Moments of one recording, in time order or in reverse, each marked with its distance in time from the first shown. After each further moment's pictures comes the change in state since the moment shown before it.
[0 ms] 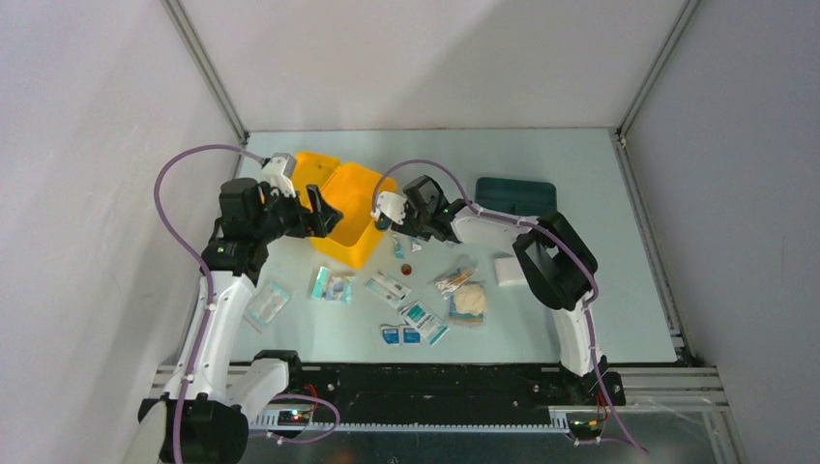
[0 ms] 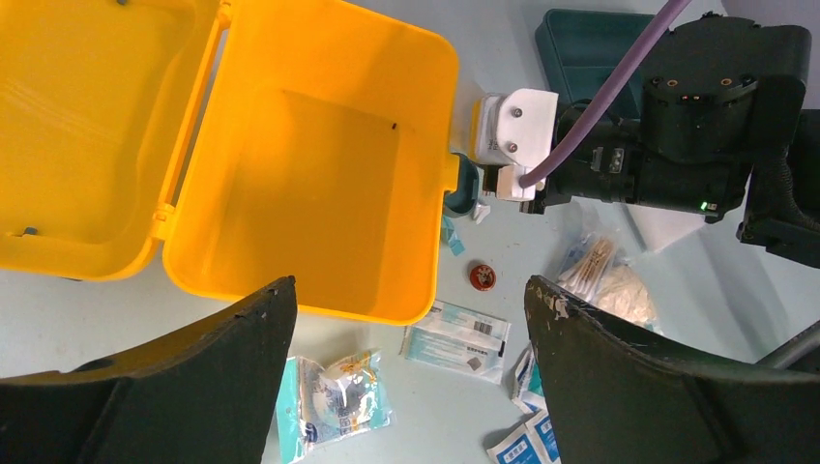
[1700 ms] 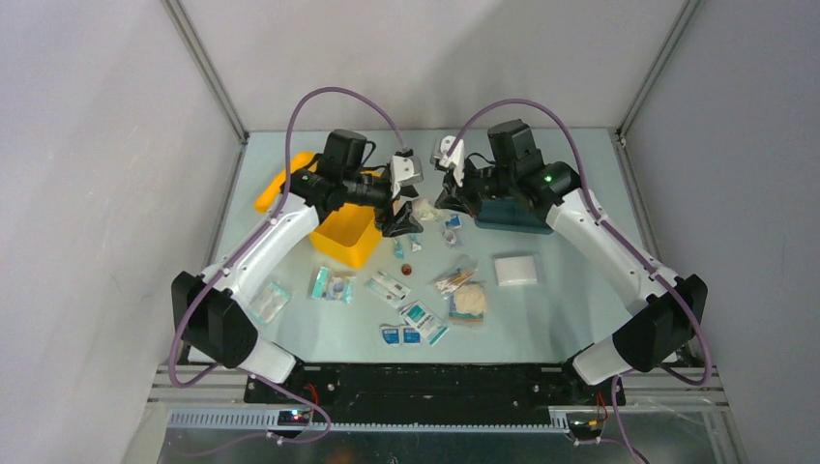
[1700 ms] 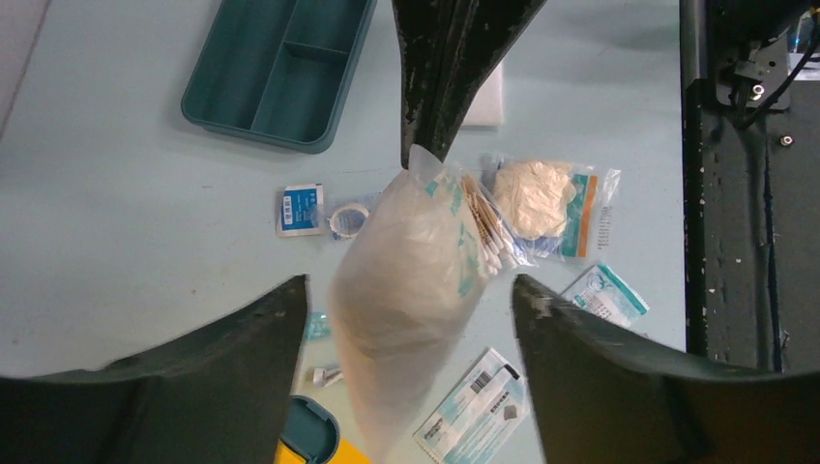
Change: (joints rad) left arm -0.482 0.528 0.469 -0.157 0.343 0.742; right arm -0.196 -0.567 0.076 -0.467 -0.667 0.116
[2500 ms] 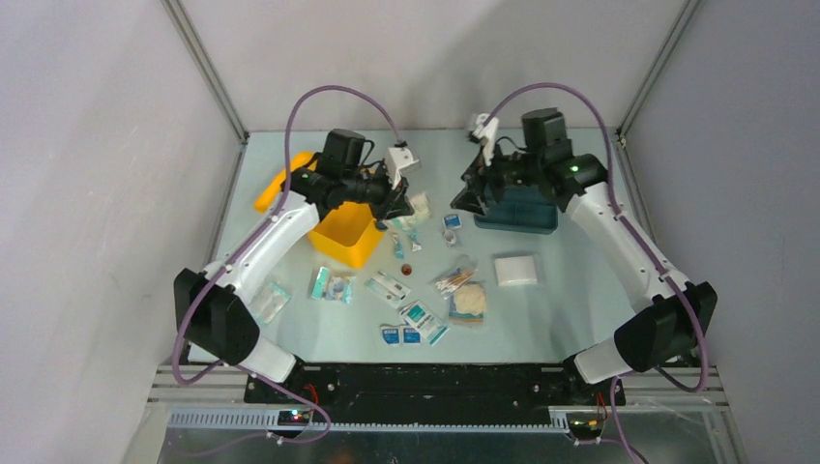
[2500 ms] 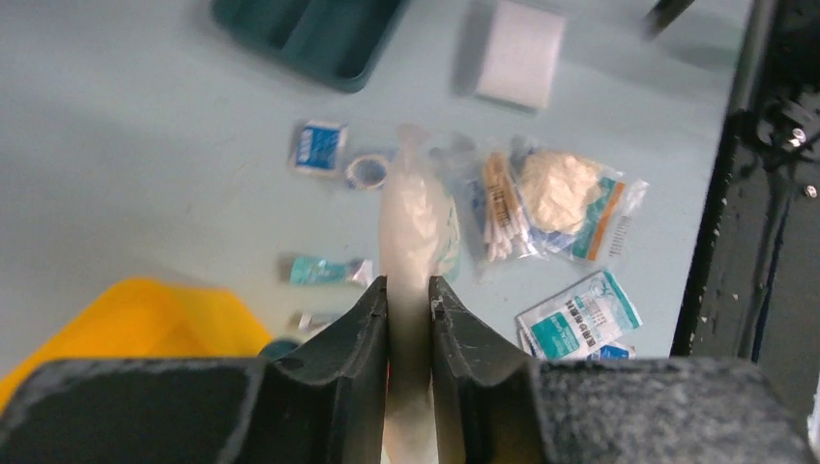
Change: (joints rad) left arm 0.010 0.024 0.000 0.000 -0.113 -0.143; right arm -0.124 -0.011 0.009 -0.007 -0.087 0.128
